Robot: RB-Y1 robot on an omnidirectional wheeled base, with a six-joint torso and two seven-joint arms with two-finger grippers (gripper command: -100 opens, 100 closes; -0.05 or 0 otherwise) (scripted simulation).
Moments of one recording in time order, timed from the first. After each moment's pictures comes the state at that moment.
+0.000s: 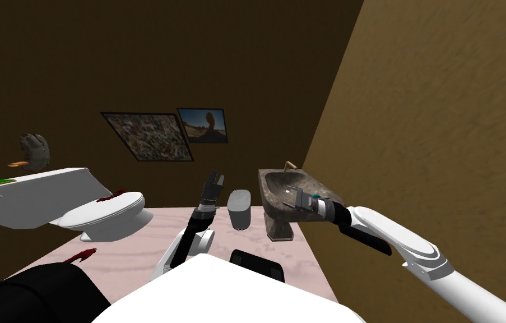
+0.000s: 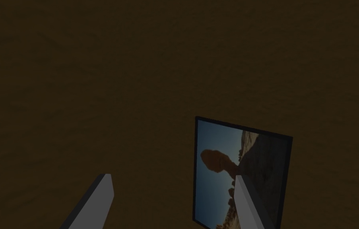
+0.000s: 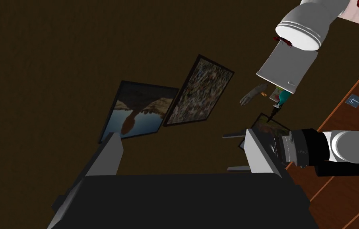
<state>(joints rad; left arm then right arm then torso) 0.52 0.04 -0.03 -2.26 -0.11 -0.51 0.10 -0.09 -1.06 0.26 -1.86 0.81 -0.71 0.31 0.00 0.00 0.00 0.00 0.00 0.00</state>
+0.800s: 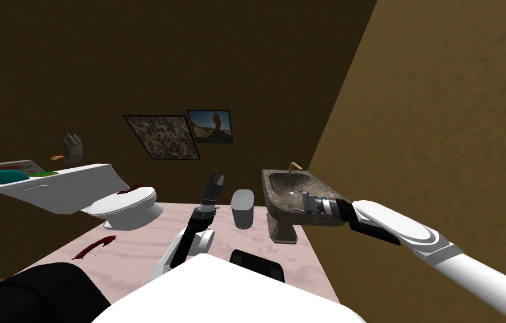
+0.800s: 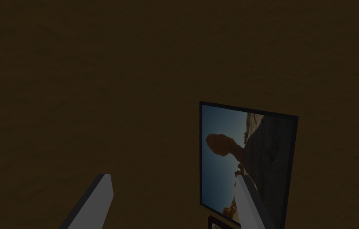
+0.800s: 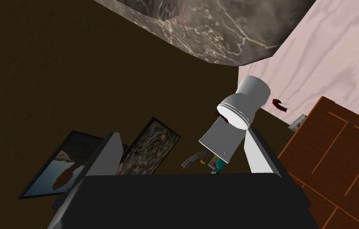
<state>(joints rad) 0.52 0.04 -0.03 -2.26 -0.11 -0.51 0.10 -0.21 -1.20 0.35 -1.69 1.02 -0.78 0.39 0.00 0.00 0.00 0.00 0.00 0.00</state>
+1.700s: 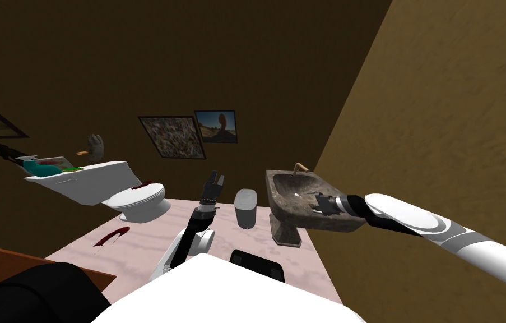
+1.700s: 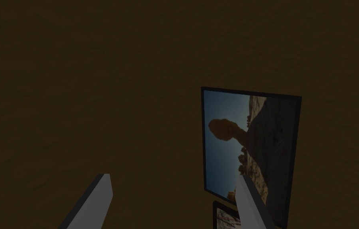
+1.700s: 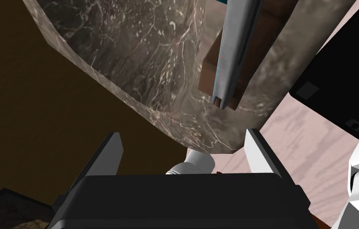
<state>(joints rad) 0.52 0.04 -0.03 -2.26 -0.11 -0.51 0.10 -0.34 -1.34 0.45 -1.50 1.24 -0.85 0.45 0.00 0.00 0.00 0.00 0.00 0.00</state>
